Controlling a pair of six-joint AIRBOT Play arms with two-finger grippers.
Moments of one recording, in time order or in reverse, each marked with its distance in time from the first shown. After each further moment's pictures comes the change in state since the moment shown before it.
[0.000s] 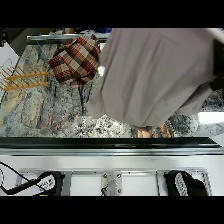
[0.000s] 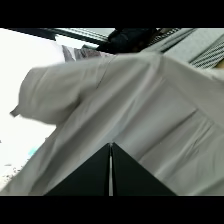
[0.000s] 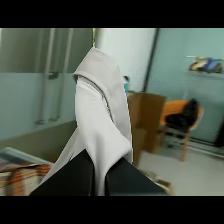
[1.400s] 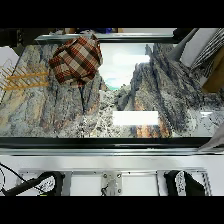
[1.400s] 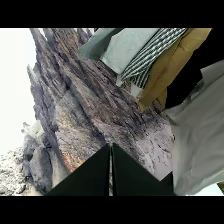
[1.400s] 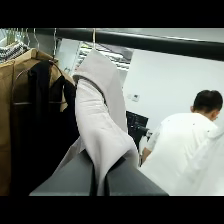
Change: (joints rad) left arm -0.111 0.011 0.000 0.008 -0.047 0.045; right arm -0.267 0.012 0.233 -0.367 -0.996 -0.152
